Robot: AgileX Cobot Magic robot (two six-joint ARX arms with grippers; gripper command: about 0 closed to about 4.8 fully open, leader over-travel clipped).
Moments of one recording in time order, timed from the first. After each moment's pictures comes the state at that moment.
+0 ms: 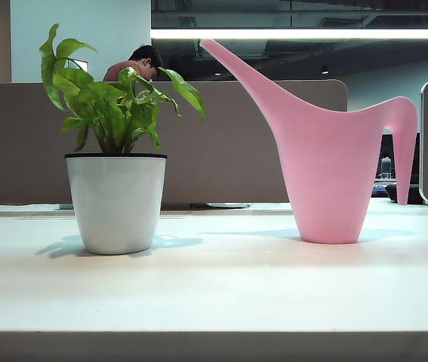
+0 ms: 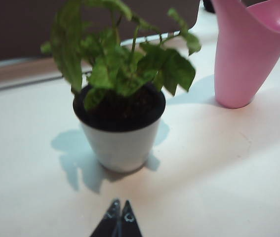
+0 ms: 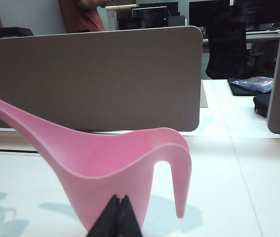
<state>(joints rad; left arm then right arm) -0.28 0.32 0.51 -0.42 0.17 0.03 -0.06 0.43 0.50 0.01 -0.19 0.07</state>
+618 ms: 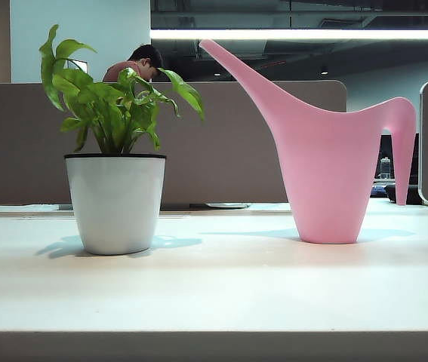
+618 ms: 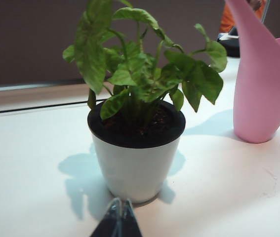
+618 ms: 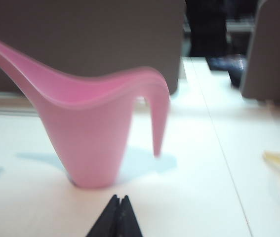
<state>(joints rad) -0.28 0.21 0.19 -0.02 0.10 -0.02 -0.07 0.00 0.29 -0.26 -0.13 0.00</state>
